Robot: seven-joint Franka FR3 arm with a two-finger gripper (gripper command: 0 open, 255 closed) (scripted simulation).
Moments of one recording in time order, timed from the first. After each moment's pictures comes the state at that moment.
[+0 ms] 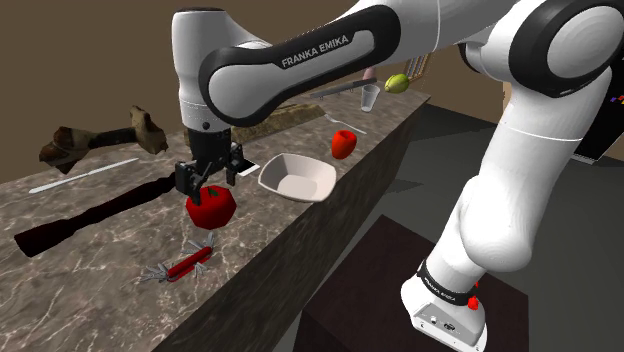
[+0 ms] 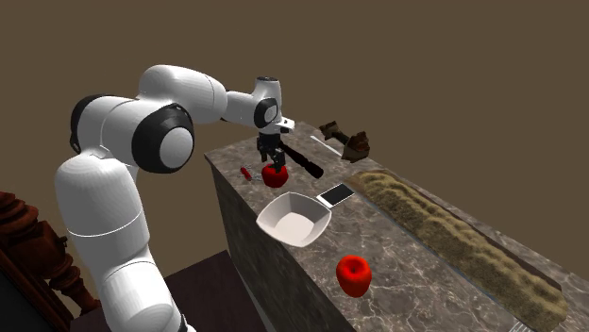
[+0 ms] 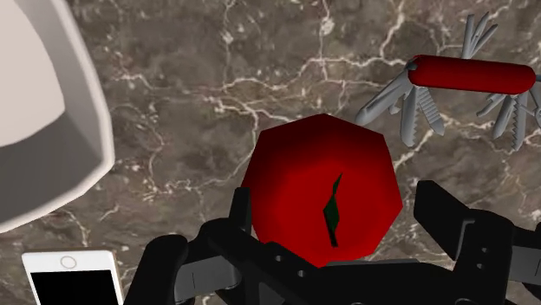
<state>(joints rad) 0.17 0.12 0.40 -1.95 -0.03 2.06 0.47</state>
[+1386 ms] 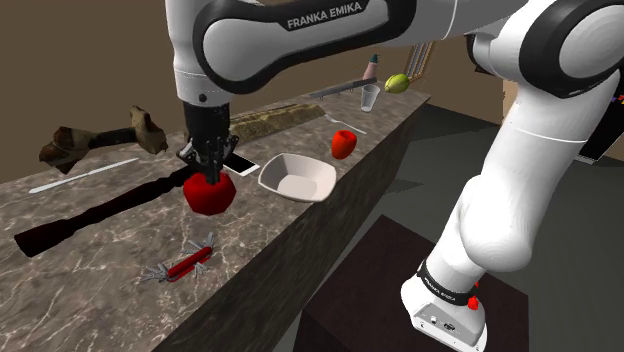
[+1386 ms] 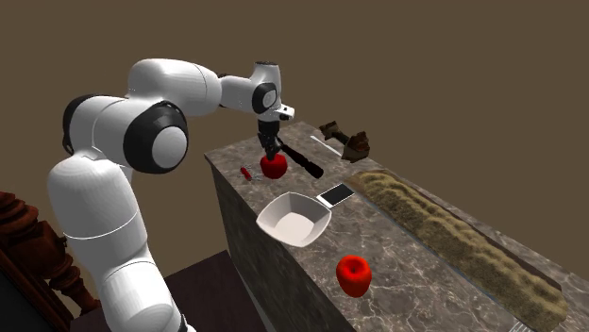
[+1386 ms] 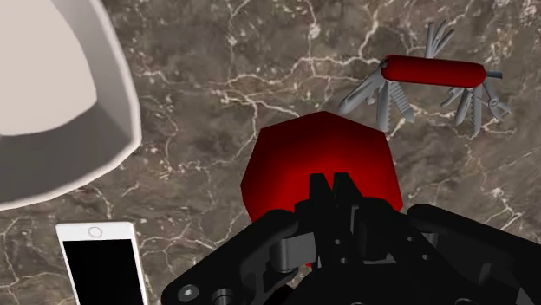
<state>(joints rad) 0.17 0.09 0.40 -1.86 -0.01 1.95 0.46</state>
